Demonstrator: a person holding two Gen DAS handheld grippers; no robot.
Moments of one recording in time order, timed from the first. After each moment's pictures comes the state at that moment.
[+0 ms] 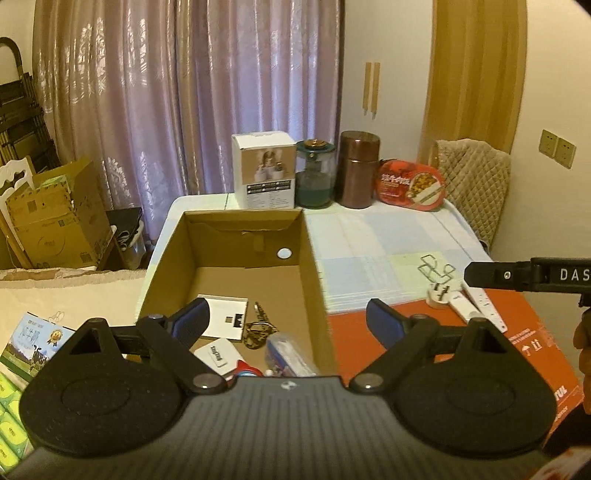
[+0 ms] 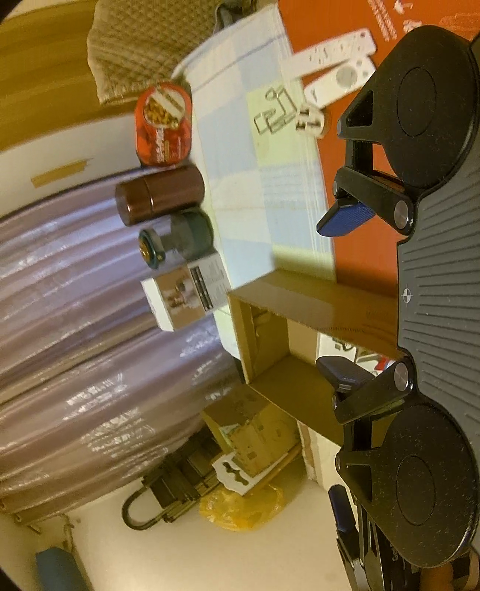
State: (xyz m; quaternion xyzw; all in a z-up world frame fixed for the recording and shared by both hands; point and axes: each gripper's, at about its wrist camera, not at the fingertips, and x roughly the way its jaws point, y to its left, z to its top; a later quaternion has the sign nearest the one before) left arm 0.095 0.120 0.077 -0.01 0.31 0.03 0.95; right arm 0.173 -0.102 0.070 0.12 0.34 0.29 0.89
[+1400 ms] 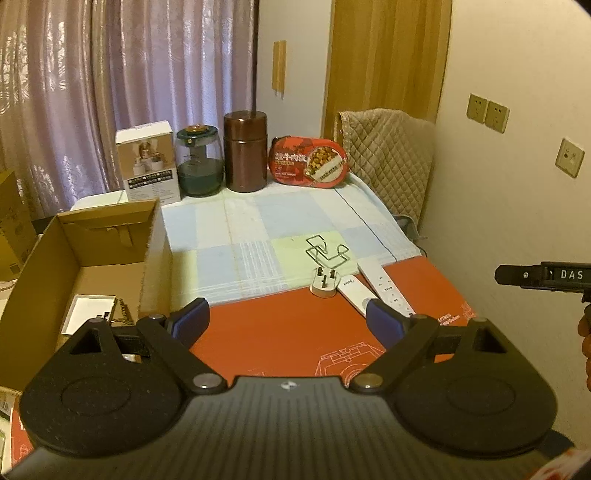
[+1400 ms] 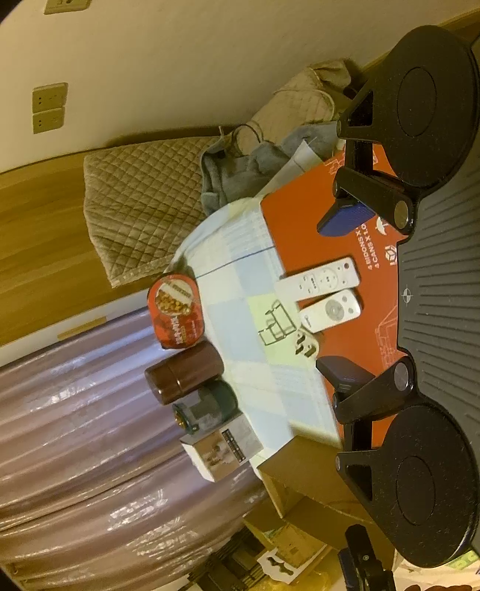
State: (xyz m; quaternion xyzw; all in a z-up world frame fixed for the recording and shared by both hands) left arm 0.130 -0.029 0.043 0.00 0.33 -0.07 0.94; right arm 0.166 -0.328 0.042 0.14 0.35 0.13 0.92
